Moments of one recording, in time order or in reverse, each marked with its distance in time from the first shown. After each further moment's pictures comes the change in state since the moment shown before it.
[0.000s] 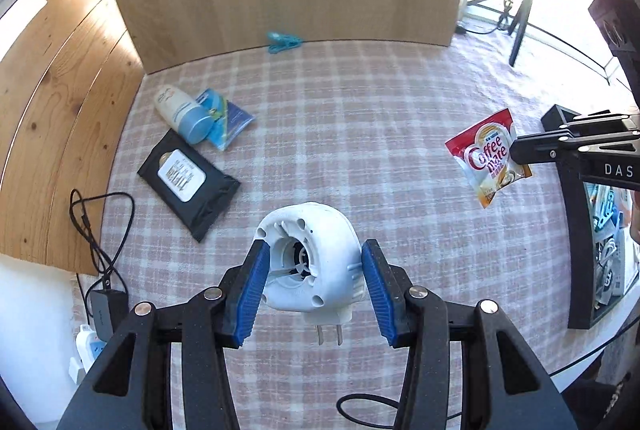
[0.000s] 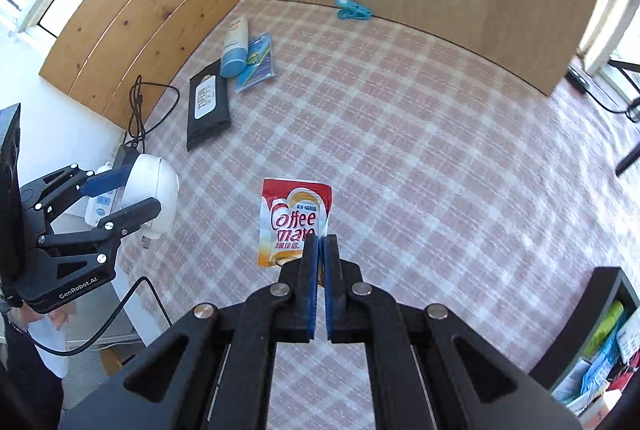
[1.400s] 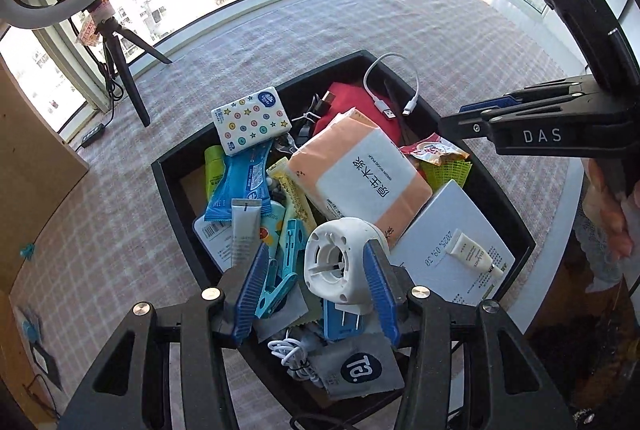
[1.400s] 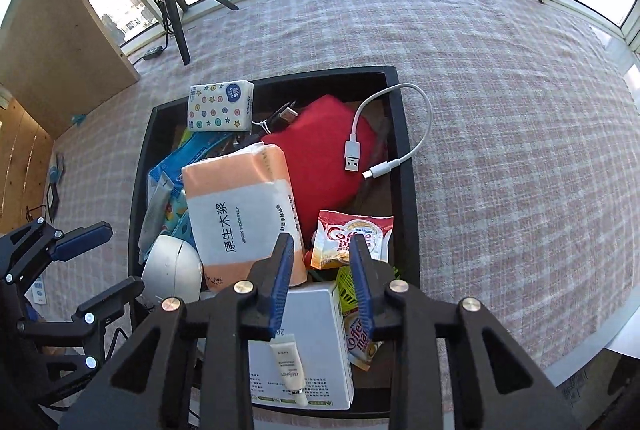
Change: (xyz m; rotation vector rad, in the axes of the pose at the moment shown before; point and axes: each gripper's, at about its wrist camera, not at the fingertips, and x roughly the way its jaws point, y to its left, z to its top) left arm -0.040 -0.440 0.030 0.513 -0.024 -0.244; right arm -0.210 -0.318 -0.301 0.600 -0.169 -0.304
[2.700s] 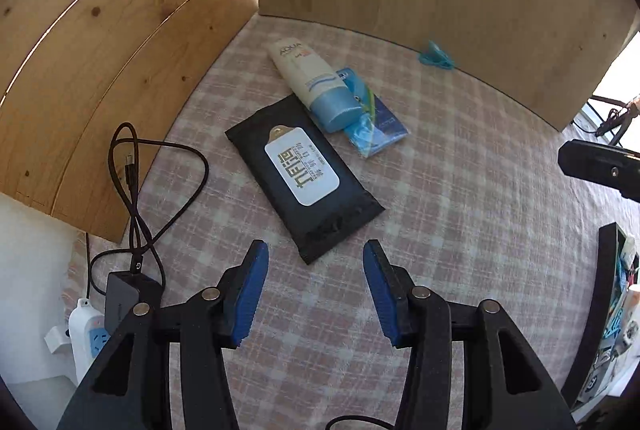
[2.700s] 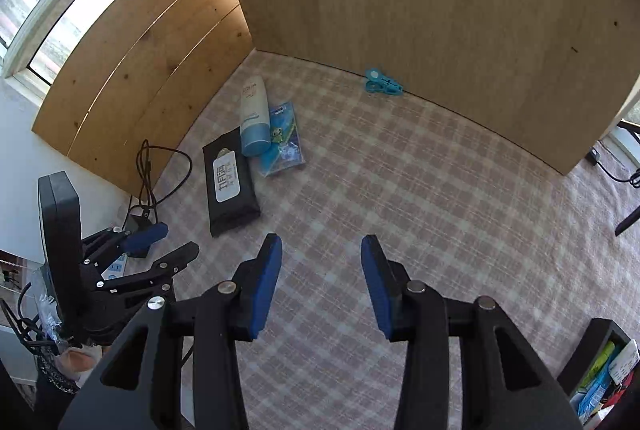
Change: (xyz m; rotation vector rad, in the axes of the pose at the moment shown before) left arm -0.068 0.513 -0.326 -0.977 0.011 0.295; right arm 0.113 0.604 0.067 -0.620 0.102 0.320
